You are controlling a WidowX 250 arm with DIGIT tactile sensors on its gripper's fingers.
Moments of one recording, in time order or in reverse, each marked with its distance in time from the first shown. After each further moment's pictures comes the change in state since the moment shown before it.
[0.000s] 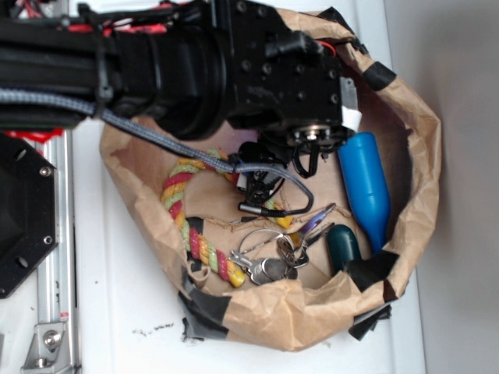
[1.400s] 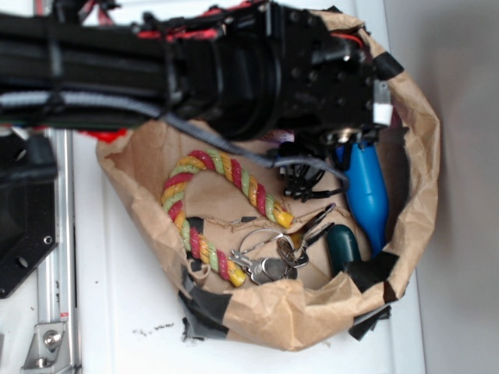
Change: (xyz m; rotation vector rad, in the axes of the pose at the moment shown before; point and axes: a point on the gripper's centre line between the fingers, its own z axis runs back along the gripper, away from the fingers) arm 0.027 0.003 -0.012 0.057 -0.057 0.108
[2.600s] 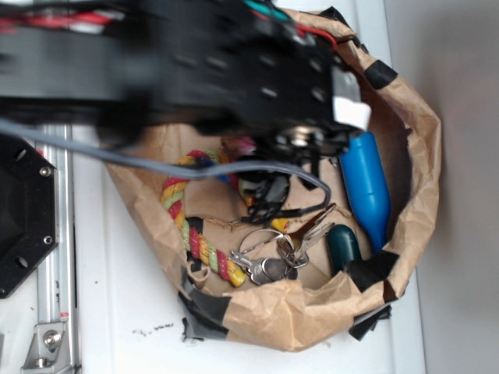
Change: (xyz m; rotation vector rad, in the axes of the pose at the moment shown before) arm -0.034 -0.016 0.089 -0.103 -0.020 0.033
